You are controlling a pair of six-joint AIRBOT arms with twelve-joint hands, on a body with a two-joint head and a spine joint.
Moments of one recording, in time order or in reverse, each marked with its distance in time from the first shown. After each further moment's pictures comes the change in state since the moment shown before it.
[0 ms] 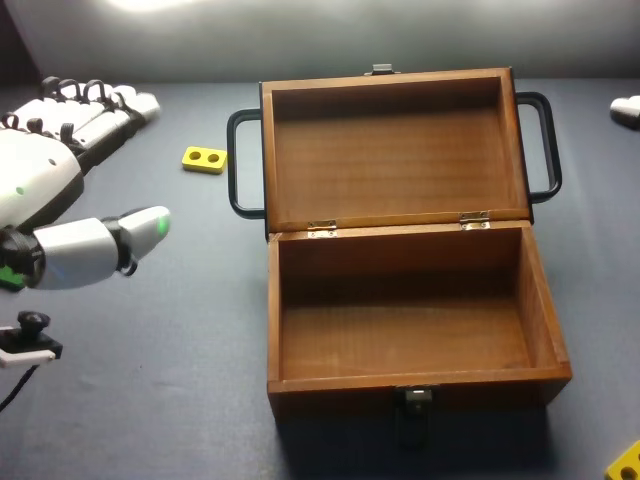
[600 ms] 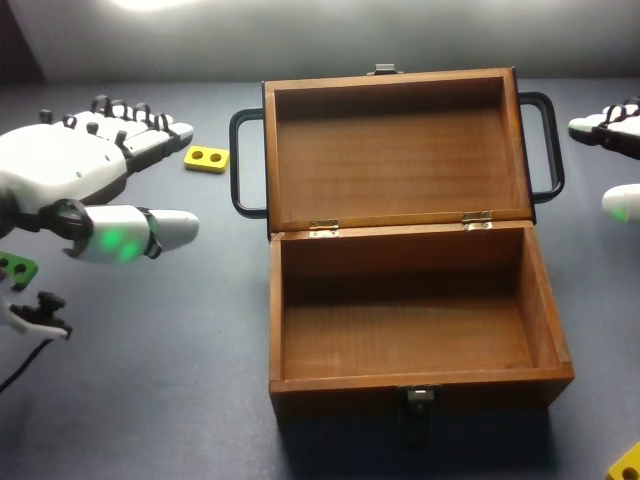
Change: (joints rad) left arm -0.188 -0.124 0.210 0.097 0.421 0.002; right arm 0.193 -0.097 0.177 -0.238 -0.346 0.056
